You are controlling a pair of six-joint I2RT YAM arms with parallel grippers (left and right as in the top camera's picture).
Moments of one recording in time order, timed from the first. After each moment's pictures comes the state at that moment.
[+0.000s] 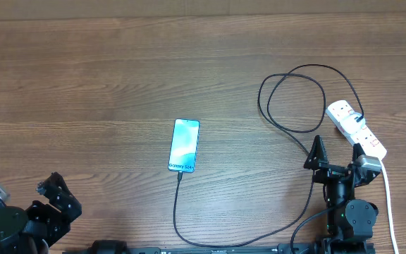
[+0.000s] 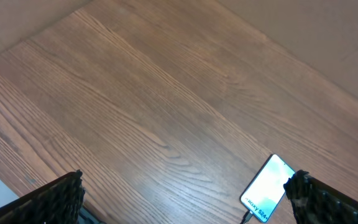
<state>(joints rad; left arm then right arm) -0.06 0.76 1.65 -1.66 -0.39 -0.66 -0.02 0.01 0.02 -0.02 0.11 0.22</state>
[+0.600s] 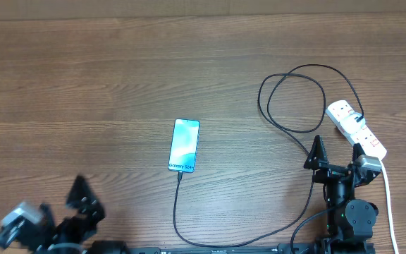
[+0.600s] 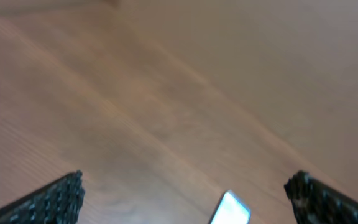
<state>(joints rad) -0.04 0.18 0.90 -1.07 -0.30 -0.66 -0.02 0.01 0.02 -0.02 0.11 0.22</state>
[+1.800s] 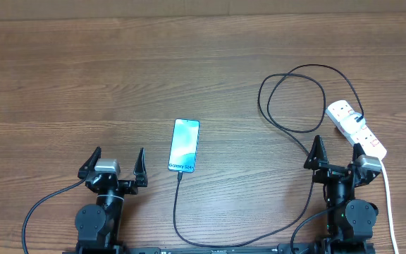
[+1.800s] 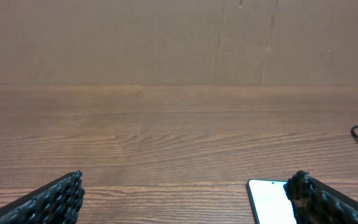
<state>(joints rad) -0.04 0.02 0.01 -0.08 0.02 -0.05 -0.02 0.01 0.02 -0.02 0.11 0.22</state>
